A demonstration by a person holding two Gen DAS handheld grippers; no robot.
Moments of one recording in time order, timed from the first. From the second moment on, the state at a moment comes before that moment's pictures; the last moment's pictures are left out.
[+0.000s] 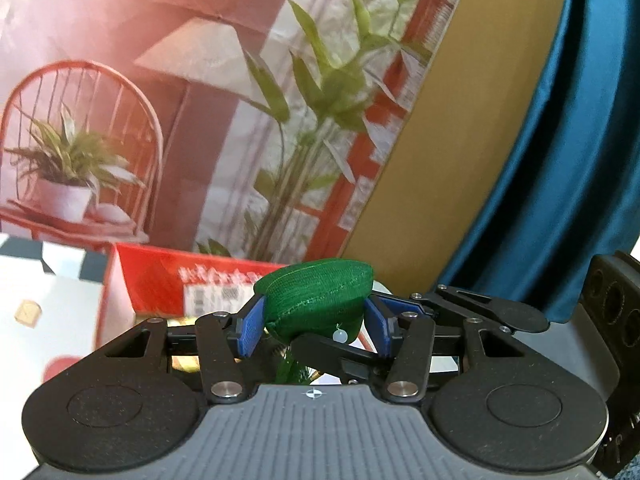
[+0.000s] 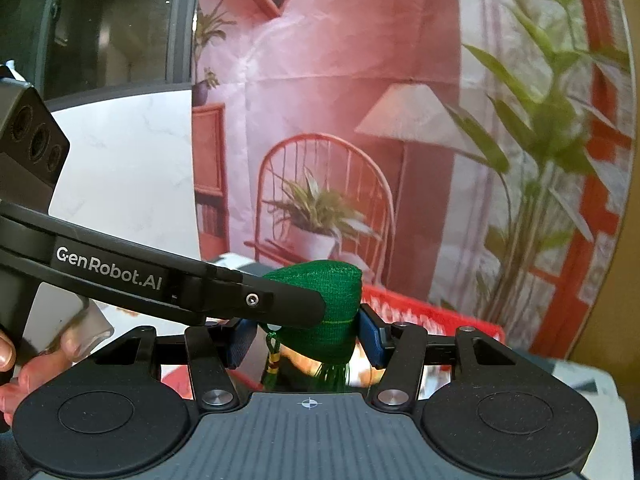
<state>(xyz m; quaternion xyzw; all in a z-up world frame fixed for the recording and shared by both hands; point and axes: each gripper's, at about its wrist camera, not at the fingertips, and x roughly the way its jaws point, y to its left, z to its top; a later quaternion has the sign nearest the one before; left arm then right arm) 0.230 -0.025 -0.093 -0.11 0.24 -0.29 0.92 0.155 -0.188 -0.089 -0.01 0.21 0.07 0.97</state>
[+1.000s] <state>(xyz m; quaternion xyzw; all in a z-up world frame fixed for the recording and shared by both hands) 0.328 -0.006 -0.149 -0.08 0.30 -0.22 0.93 0.278 -0.188 -0.157 0.01 0.27 0.09 0.96</state>
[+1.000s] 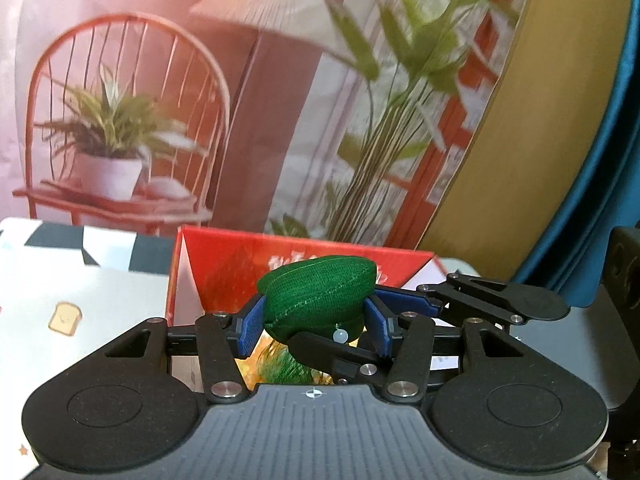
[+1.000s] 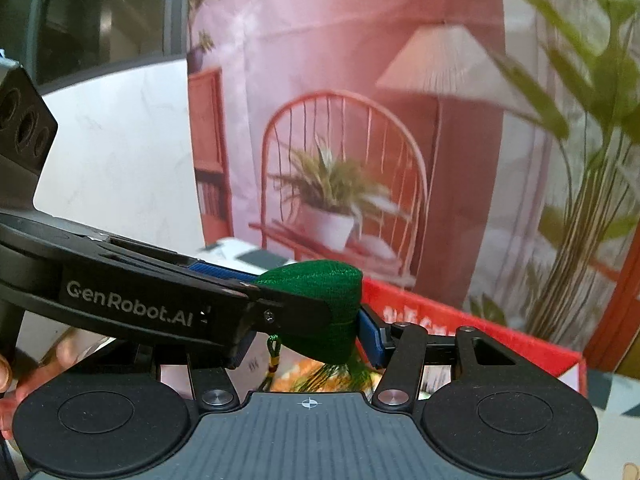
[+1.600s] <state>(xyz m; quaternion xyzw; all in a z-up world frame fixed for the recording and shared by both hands) 0.317 -0.002 -0.147 -0.03 0.29 -0.17 0.94 0.273 -0.210 -0.182 0.00 0.36 -0.03 0.93</state>
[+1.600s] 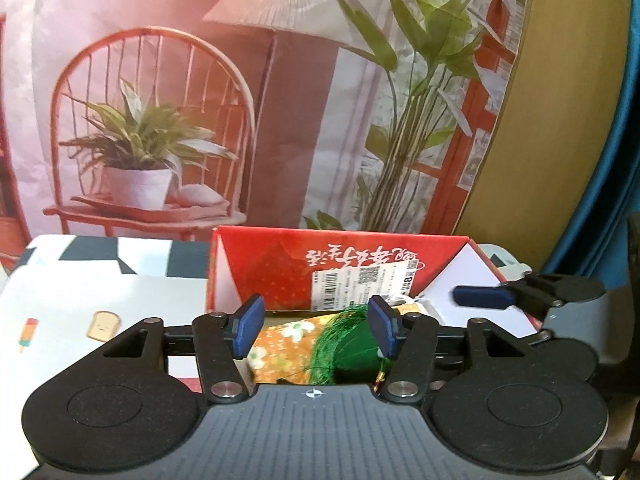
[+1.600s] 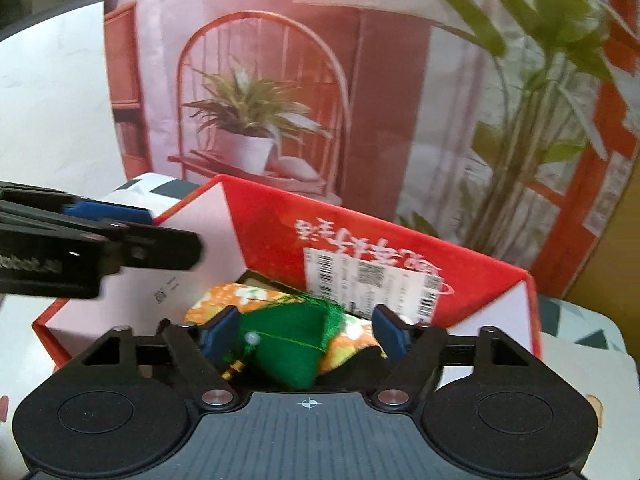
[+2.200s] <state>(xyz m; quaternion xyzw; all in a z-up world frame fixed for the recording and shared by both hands) 0.224 0.013 -0.140 0.01 0.25 -0.13 0.96 0.179 -0.224 -0.161 0.04 0.30 -0.05 0.95</state>
